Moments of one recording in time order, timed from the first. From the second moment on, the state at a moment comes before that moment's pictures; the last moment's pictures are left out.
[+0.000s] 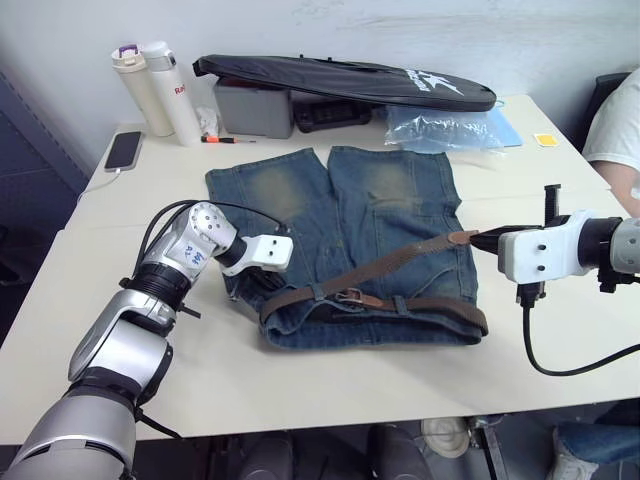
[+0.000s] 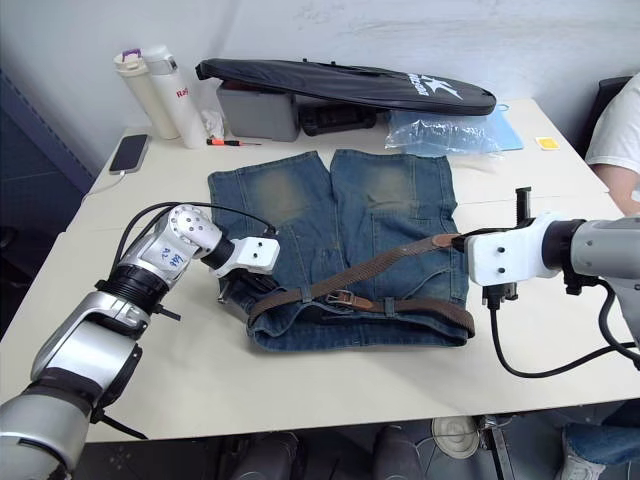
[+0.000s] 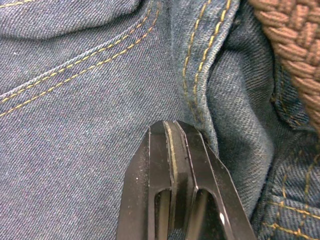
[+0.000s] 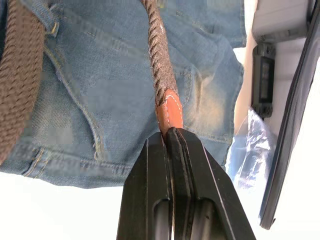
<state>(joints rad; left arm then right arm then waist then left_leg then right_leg) -0.97 0.55 -0.49 0.76 0.16 -0.08 -1.35 -0.35 -1.17 -0.08 -0.19 -0.04 -0.14 1.10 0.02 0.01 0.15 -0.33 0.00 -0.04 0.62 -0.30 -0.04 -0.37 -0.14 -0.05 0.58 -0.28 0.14</state>
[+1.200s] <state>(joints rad) -0.86 0.29 -0.37 0.00 0.04 0.56 -0.78 -0.56 -1.03 0.08 -0.37 0.04 0.34 1.13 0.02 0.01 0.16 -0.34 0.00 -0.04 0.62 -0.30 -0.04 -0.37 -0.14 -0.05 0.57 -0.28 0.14</state>
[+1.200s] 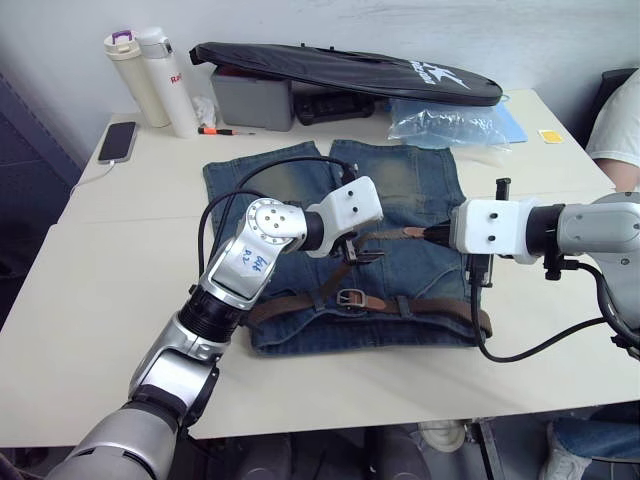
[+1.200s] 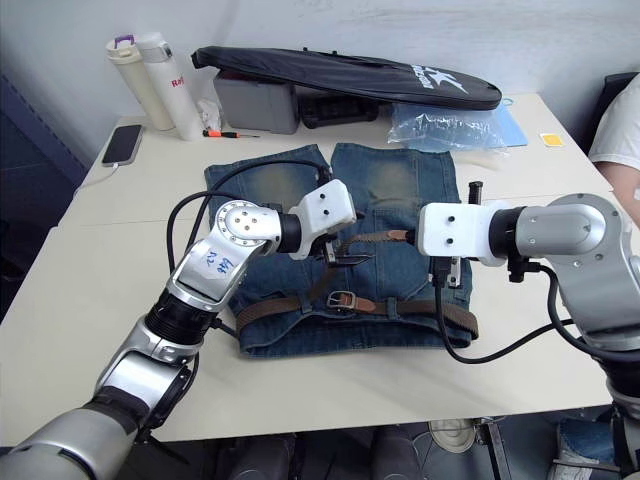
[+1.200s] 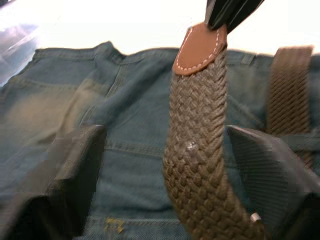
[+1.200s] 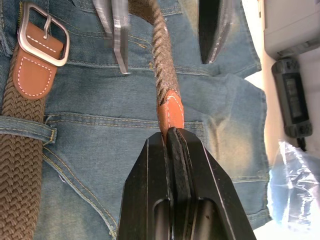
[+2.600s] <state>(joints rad) -0.70 0.44 -0.06 0.00 -0.31 1.00 -0.78 -0.14 -0.95 -0.19 -0.67 0.44 0.82 0.98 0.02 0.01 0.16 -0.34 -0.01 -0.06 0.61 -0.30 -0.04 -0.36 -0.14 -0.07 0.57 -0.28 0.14</state>
